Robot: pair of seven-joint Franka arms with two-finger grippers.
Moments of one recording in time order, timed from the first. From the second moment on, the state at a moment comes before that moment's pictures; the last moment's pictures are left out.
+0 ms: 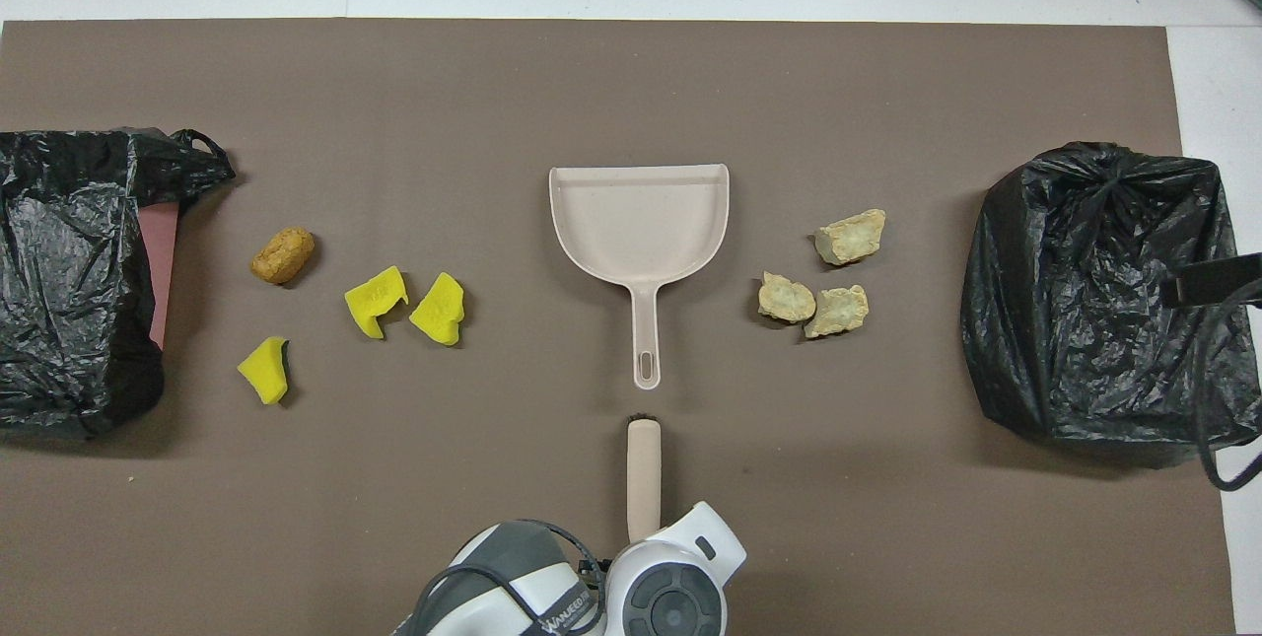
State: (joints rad) left arm -1.04 0.04 -0.03 -2.28 -0.16 2.21 -0.79; right arm 0.06 -0.11 -0.13 -1.61 -0.01 1.52 -0.07
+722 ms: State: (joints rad) left arm -0.99 -0.03 -0.01 -2.24 -0.16 2.01 -0.88; right arm 0.06 -0.11 -0.13 -1.61 -0.01 1.52 -0.07
